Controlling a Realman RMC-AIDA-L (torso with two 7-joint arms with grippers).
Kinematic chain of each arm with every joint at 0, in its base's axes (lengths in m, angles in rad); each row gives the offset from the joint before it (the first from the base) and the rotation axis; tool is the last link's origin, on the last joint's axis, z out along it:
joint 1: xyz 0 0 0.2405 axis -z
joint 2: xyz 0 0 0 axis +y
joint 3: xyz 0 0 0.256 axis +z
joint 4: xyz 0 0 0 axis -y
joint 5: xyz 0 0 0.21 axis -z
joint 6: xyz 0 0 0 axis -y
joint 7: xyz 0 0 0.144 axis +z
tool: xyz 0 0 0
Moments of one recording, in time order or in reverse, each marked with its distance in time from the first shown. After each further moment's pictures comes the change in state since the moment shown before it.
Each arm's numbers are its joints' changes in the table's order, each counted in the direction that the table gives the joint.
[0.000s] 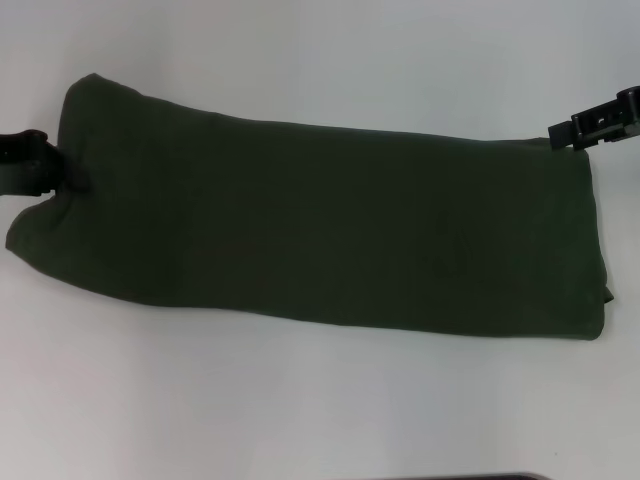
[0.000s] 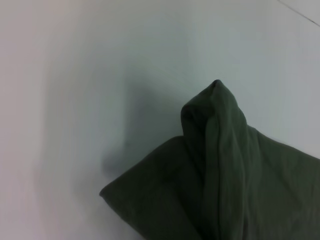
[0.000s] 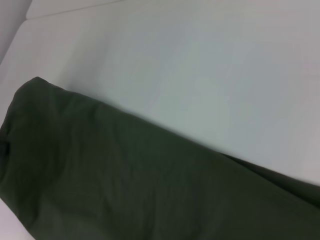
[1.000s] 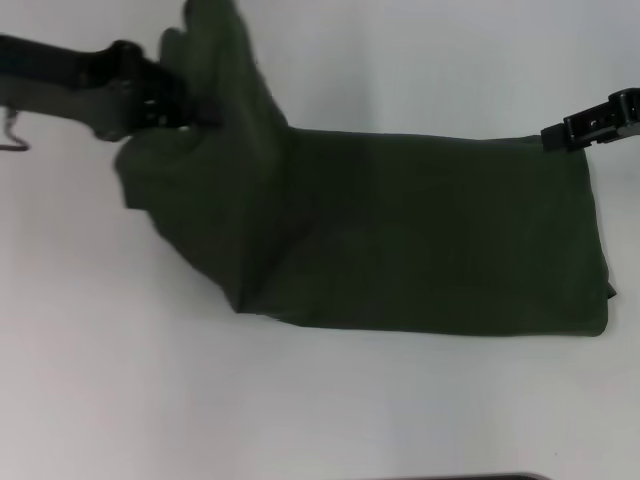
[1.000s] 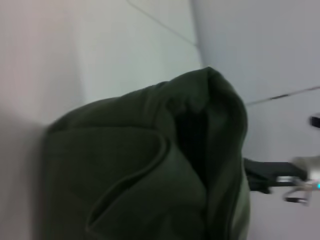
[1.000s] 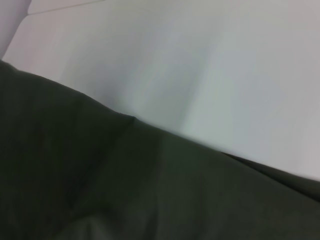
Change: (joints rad) left arm 0.090 -0.016 -0.013 0.051 0.335 -0.303 0.005; right arm -0.006 0.008 -0.010 -0.001 0.002 -0.005 -0.004
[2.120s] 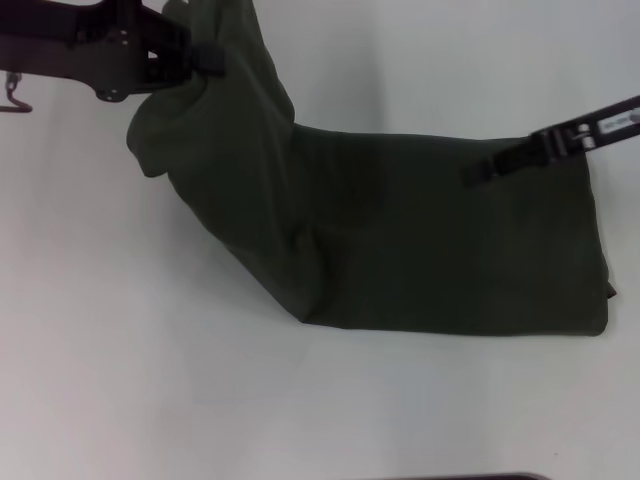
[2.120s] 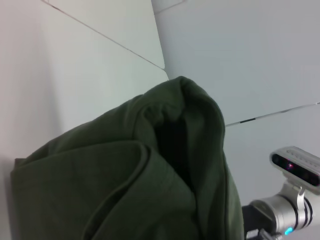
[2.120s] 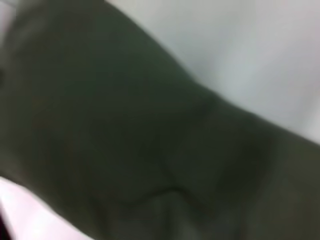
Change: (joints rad) left arm 0.016 0.020 -0.002 0.030 0.083 0.033 -0.014; right arm -0.018 0.095 -0.053 -0.020 -0.088 0.030 -0.139
